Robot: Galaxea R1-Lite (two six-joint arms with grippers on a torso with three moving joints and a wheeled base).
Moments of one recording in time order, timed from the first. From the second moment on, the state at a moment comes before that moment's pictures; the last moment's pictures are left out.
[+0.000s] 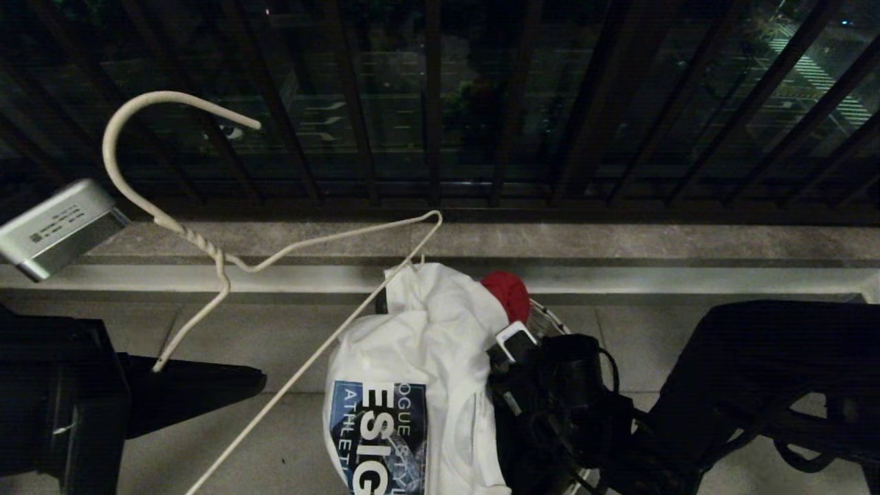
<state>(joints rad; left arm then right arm) -0.61 1.05 -1.01 0.42 -0.17 -0.10 0.64 2.23 -0.72 -1.20 -0.42 -0.35</state>
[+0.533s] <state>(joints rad) -0.61 1.02 -1.01 0.42 -0.16 -0.10 0.65 2.14 -0.72 -1.27 -0.41 -0.31</state>
